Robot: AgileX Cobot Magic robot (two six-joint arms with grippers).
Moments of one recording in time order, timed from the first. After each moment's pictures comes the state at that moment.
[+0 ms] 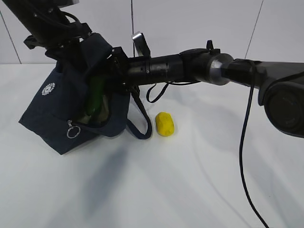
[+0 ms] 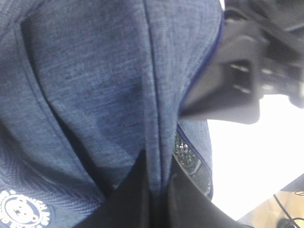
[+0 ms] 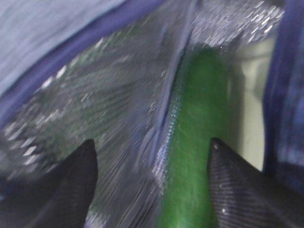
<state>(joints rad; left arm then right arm) -0.23 2.00 -1.84 -0.39 1.24 0.15 0.38 2.59 -2.14 1.60 1.03 -0.67</state>
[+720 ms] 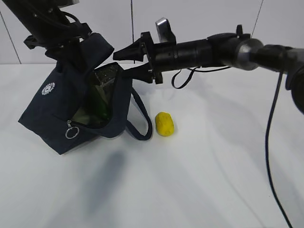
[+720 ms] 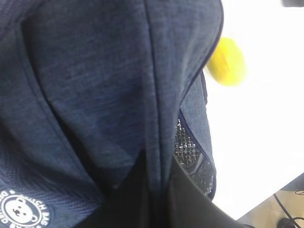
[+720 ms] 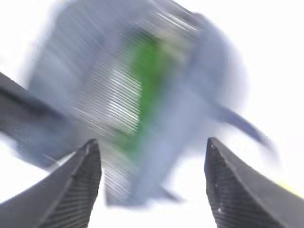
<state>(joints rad) -0.23 2.00 -1.84 -0.39 1.24 0.15 0.25 2.52 -2.13 1.50 1.17 -0.62</state>
